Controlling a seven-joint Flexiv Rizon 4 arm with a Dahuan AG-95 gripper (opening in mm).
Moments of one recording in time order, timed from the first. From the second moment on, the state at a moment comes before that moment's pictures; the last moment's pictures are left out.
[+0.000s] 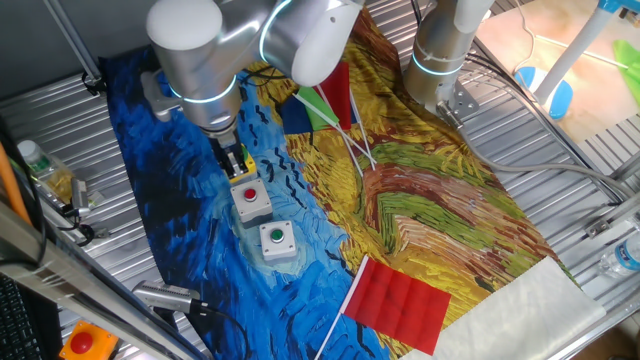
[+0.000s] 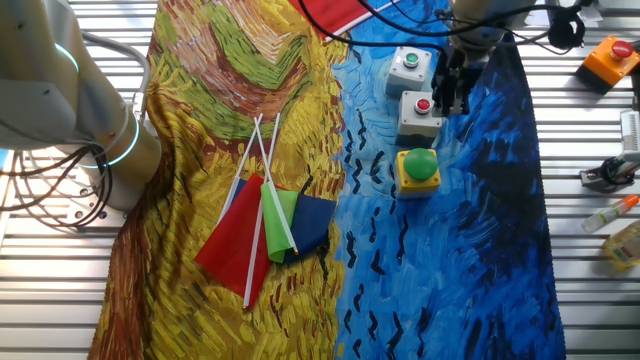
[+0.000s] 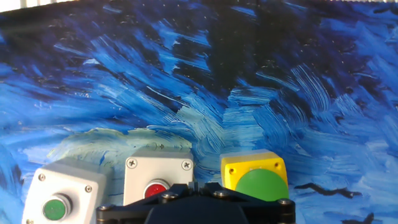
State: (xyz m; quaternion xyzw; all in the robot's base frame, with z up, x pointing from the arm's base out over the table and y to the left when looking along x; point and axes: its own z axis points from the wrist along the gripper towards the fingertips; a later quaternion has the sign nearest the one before) arm 0.560 0.058 0.136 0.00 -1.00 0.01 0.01
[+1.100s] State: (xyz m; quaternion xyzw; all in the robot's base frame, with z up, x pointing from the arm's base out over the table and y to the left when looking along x) arm 0.559 0.058 0.137 0.08 -1.00 -0.01 0.01
